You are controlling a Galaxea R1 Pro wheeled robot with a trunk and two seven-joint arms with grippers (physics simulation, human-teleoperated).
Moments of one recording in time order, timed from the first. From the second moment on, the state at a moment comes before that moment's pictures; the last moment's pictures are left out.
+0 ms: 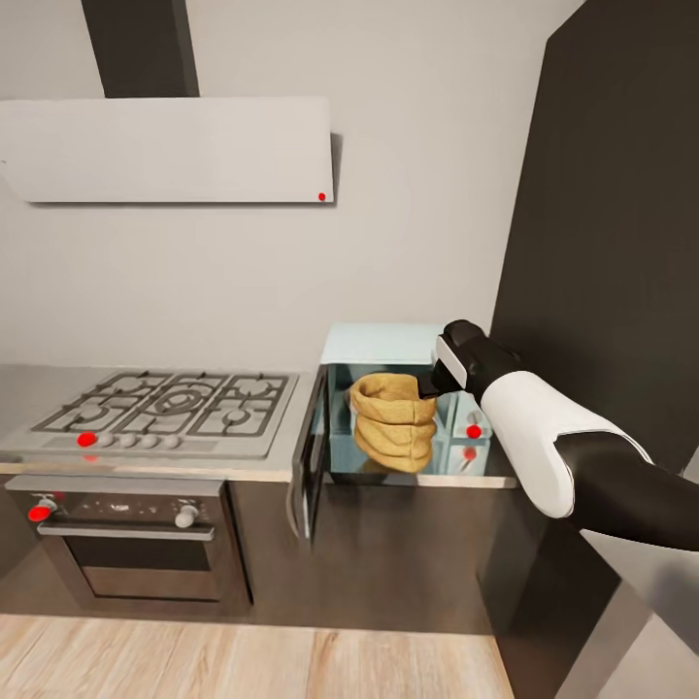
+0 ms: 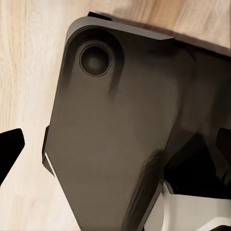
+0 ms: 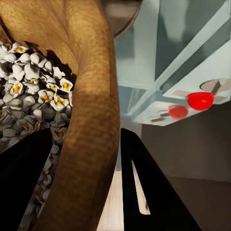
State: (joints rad) left arm 0.00 -0.02 0.02 -0.07 0.26 -0.01 -0.01; right arm -1.44 0.09 0.05 -0.29 0.07 1.04 -0.03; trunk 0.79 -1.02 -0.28
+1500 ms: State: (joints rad) left arm 0.00 -0.02 0.02 -0.07 0.26 -0.01 -0.01; right arm -1.44 0.09 0.03 -0.24 0.04 1.04 -0.03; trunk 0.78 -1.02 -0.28
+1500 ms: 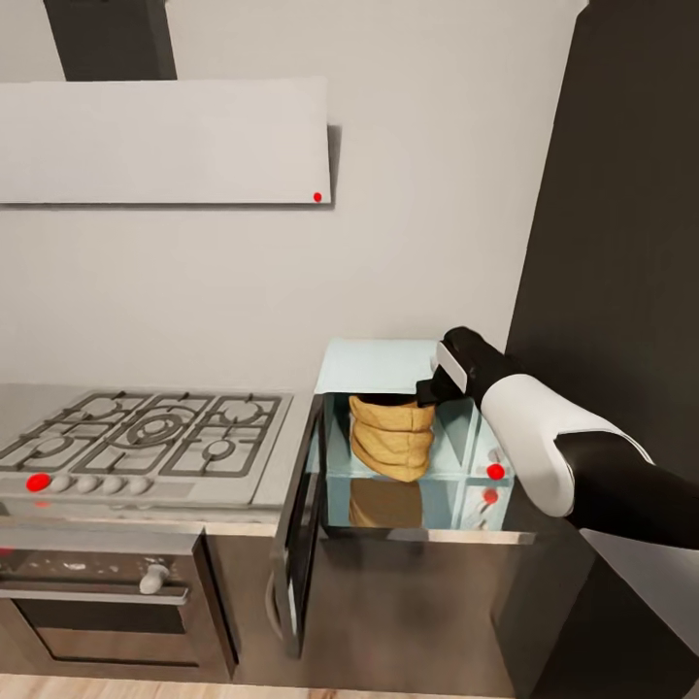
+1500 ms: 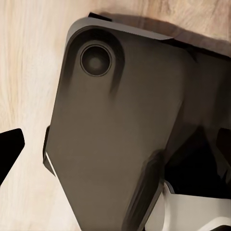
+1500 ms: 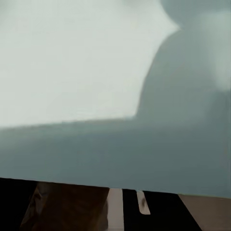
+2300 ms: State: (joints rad) left arm 0.00 -0.02 0.02 -0.08 0.26 -0.01 -0.01; right arm -1.44 0.09 0.03 -0.27 0.04 1.04 -0.05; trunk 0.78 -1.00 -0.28
